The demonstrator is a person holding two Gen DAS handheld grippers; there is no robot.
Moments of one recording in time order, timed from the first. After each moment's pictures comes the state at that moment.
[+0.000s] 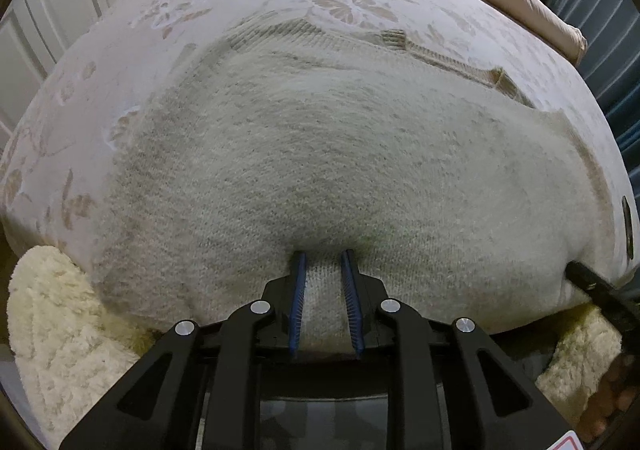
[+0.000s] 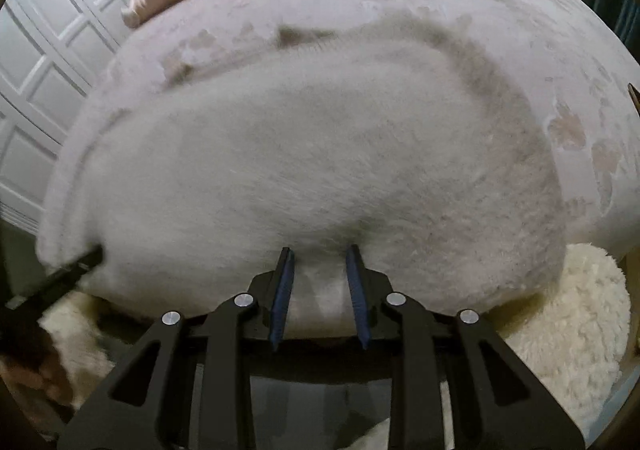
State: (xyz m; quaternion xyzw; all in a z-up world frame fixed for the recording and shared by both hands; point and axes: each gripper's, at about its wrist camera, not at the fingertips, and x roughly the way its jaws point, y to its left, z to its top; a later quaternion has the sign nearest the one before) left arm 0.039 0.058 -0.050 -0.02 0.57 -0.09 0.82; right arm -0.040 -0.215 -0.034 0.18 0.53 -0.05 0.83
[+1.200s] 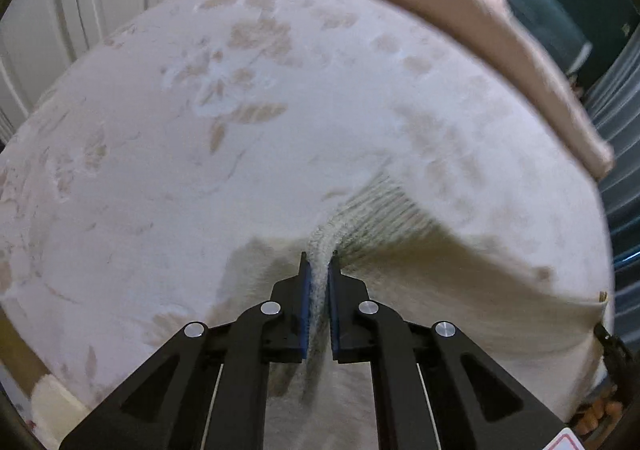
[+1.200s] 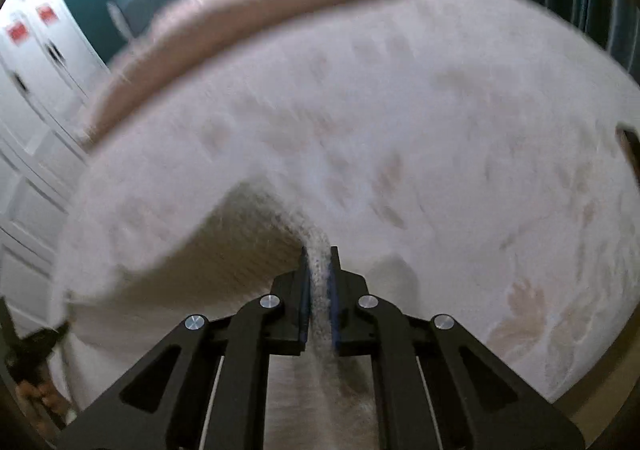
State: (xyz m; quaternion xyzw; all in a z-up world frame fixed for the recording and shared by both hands) left arm 0.203 0.138 -0.050 -0.13 0.54 -0.02 0.83; right arm 0.070 -0.367 -0.026 0.24 0.46 -0.15 0.84
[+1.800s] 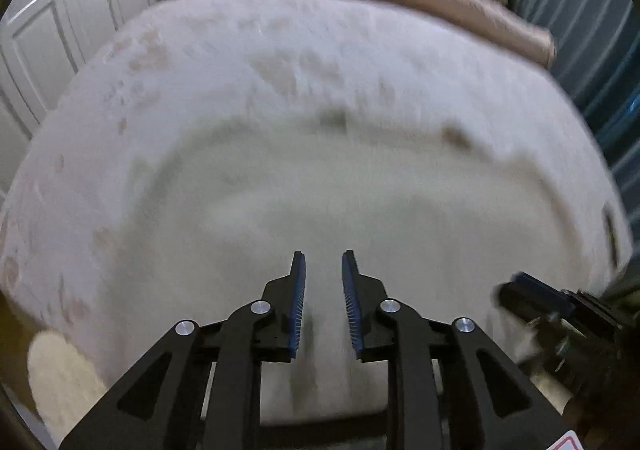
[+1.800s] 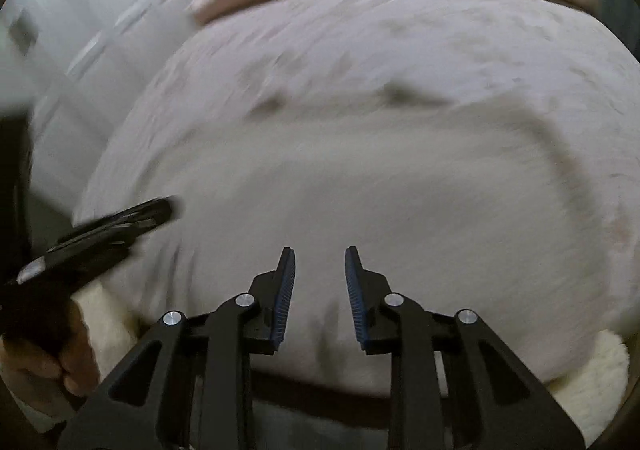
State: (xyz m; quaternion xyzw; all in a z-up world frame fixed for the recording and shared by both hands) left arm 0.074 0.014 -0.017 0.02 0.53 -0.13 0.84; right arm 0.011 -0.153 -0.018 0.12 0.51 0.05 0.85
